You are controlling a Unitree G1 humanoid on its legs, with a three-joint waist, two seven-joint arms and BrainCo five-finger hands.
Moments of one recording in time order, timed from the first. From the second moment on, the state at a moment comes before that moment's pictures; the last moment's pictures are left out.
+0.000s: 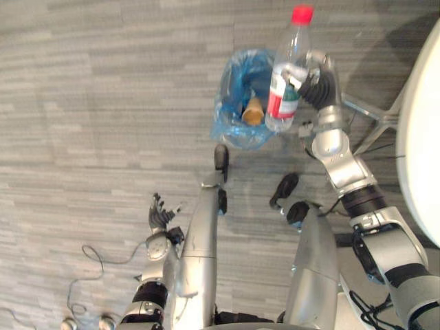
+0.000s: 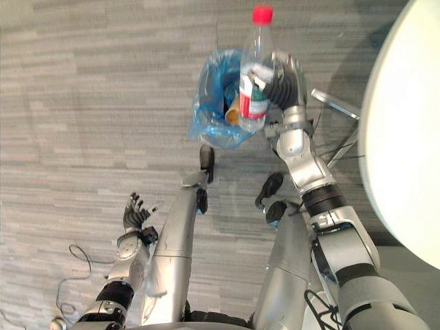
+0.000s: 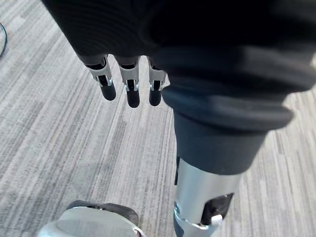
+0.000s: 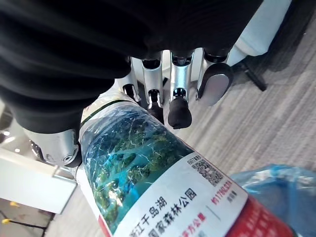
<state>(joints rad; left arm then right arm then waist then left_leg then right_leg) -0.19 0.03 0.11 0.60 -0.31 -0.25 0.29 -0.96 -0.46 0.26 0.37 -0.20 -0.14 -0.49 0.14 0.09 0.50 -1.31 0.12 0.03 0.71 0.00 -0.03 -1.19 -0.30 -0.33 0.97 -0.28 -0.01</state>
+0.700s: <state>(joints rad) -0.18 0.10 0.10 0.52 -0.30 -0.25 0.29 -0.99 -0.41 0.41 0.44 -0.29 -0.12 -0.46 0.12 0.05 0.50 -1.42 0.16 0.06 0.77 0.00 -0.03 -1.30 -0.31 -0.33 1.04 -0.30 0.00</state>
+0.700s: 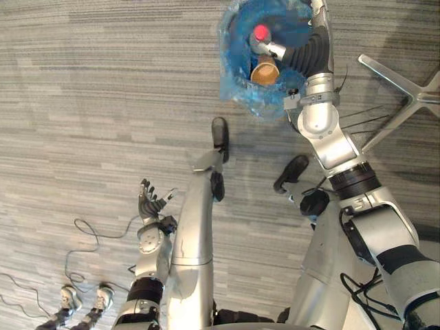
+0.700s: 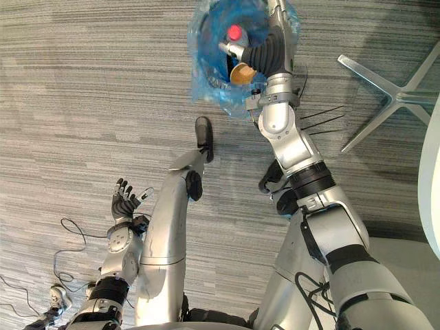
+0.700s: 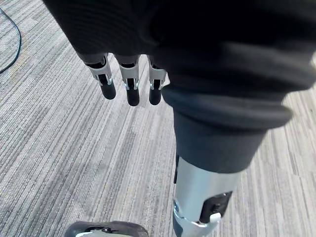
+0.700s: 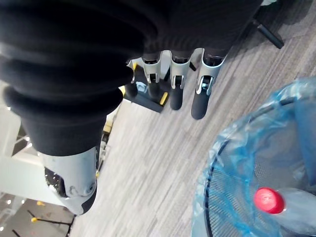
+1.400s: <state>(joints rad) -0.20 0.13 0.08 0.56 -0.29 -0.26 0.29 -0.96 -0.33 0.65 0.86 -0.59 -0.06 -0.29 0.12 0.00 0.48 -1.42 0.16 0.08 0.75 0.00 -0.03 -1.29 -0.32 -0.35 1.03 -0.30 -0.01</state>
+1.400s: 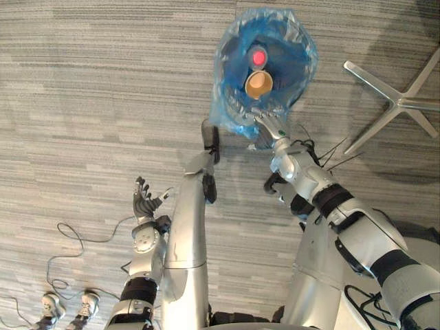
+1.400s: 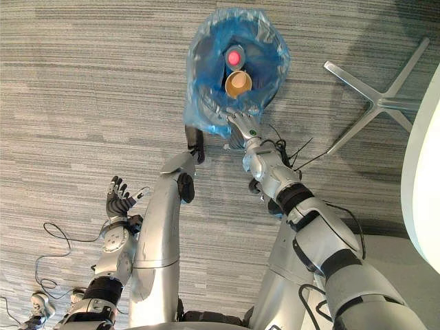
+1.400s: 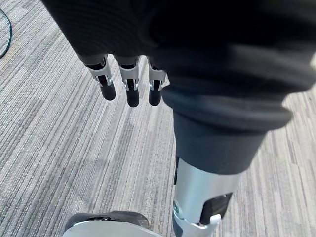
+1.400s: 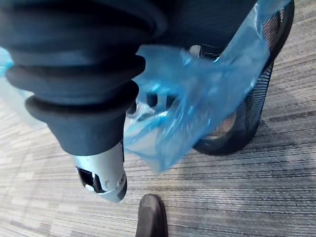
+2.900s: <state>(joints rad) 0.21 0.12 -0.07 0.27 -0.13 -0.20 0.18 -0.28 -0.17 0.40 -0.03 -0.07 -0.19 -0.13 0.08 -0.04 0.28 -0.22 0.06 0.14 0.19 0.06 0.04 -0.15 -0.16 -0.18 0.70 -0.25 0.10</state>
